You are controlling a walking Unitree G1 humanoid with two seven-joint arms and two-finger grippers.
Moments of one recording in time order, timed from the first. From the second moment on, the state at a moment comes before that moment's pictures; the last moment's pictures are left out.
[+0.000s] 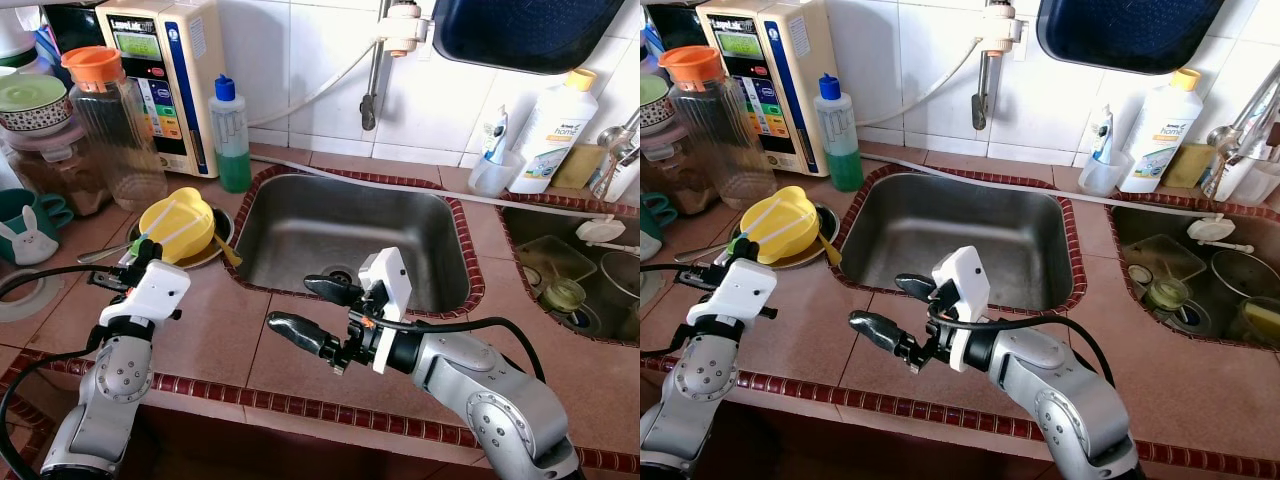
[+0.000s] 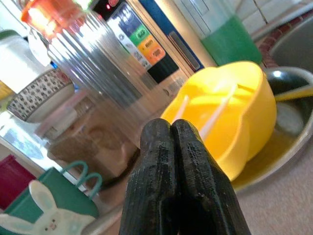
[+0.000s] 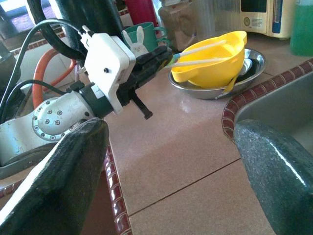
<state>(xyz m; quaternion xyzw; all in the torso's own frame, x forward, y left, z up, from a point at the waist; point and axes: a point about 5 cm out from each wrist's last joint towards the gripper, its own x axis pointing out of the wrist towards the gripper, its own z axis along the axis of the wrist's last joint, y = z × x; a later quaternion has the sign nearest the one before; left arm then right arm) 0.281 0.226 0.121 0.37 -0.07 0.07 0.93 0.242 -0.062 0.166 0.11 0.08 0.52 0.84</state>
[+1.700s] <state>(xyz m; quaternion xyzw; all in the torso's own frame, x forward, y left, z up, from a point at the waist) 0.266 0.216 0.154 -0.17 -0.06 0.23 0.96 0.240 -0.059 0.164 0.11 0.09 0.53 0.84</state>
